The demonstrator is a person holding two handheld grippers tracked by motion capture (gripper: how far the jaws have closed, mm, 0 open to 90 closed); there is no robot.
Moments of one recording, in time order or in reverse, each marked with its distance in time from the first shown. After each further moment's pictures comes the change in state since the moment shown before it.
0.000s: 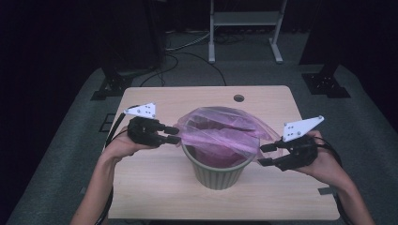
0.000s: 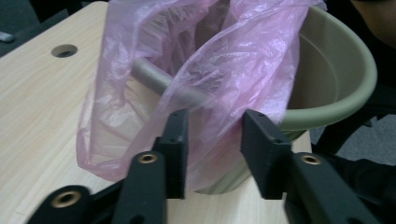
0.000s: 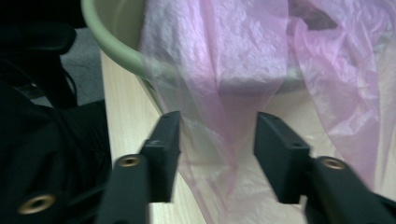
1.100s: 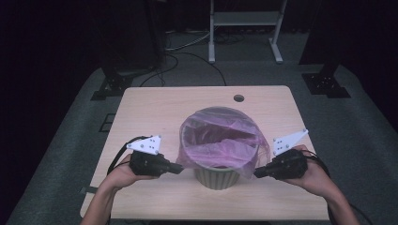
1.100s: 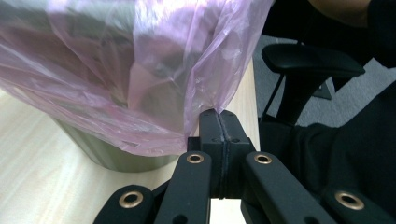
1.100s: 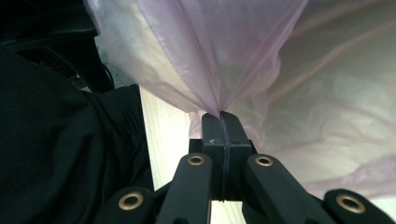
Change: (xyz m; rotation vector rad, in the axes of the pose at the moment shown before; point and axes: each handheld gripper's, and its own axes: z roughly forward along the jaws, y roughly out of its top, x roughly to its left) left arm -0.058 -0.045 0.023 0.044 -0.118 0.066; right arm 0.010 -0.028 0.035 0.068 0.156 0.073
